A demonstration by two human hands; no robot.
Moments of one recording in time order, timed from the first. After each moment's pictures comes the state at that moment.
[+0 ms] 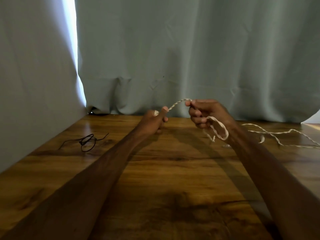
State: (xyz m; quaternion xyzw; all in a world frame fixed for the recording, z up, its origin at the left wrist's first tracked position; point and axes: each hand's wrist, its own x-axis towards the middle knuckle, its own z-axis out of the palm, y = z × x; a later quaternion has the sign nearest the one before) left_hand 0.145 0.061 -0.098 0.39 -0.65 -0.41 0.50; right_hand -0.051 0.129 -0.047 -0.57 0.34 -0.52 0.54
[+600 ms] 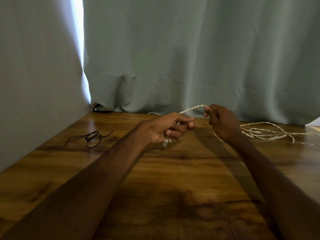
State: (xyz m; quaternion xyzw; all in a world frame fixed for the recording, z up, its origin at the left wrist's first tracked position) left_hand 0.140 0.092 -0.075 0.21 -0.66 -0.69 0.22; right_hand -0.091 0.096 -0.094 -0.67 0.58 -0.44 -0.11
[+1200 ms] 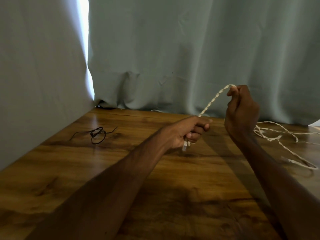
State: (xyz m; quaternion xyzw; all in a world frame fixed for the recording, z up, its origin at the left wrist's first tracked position) left_hand 0.104 0.108 -0.090 0.25 -0.61 -0.70 0.26; right_hand -0.077 0.113 -0.075 -0.54 0.51 -0.61 -0.27
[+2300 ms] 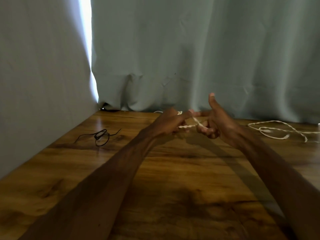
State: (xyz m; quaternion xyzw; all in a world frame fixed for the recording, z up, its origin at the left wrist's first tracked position) left_hand 0.149 0.081 -0.090 0.38 -0.80 -0.28 0.36; right_hand -0.037 0.127 -0.067 -0.59 0.52 -0.43 0.45
